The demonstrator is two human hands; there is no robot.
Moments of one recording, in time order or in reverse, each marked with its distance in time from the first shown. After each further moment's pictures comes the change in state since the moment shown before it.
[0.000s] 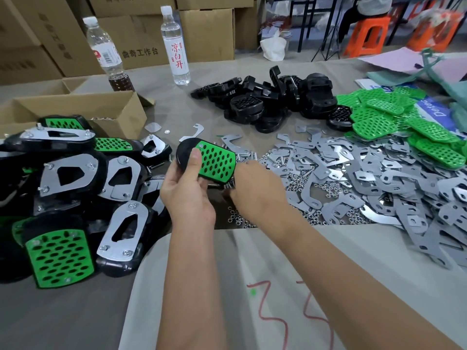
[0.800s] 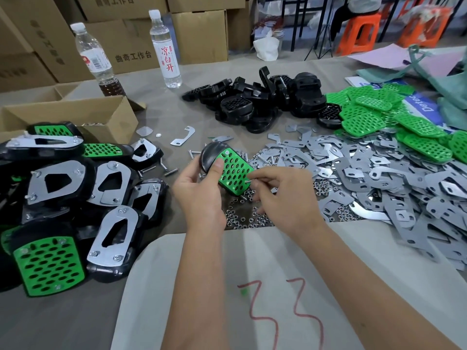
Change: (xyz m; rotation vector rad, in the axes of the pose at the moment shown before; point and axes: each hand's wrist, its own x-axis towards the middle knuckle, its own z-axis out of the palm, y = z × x) left_hand -0.018 -0.025 0.016 0.253 -0.116 0.065; right_hand -0.037 0.059 -0.002 0.761 0.310 0.004
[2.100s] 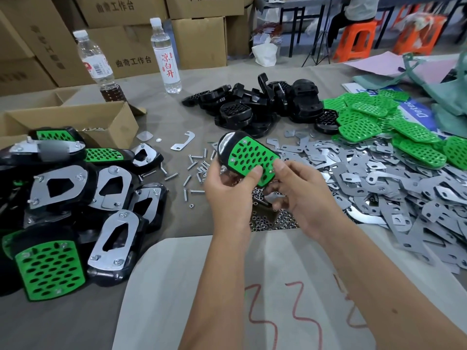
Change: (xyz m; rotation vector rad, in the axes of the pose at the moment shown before) left_hand -0.030 -0.011 0.027 0.060 -0.193 0.012; right_hand 0.008 0.011 -0.027 0.812 -0.118 0.357
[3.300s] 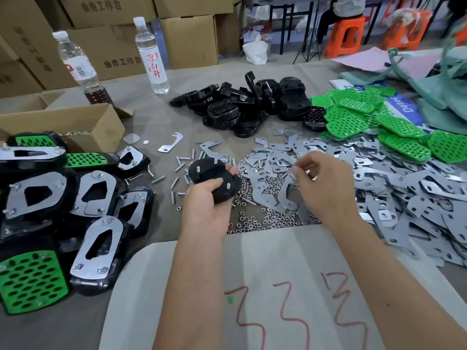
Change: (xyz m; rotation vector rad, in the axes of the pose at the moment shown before) left_hand 0.017 0.011 -0.013 -0.411 0.090 -0.463; right_hand 0.008 -0.018 -0.048 -1.141 0.447 -0.380
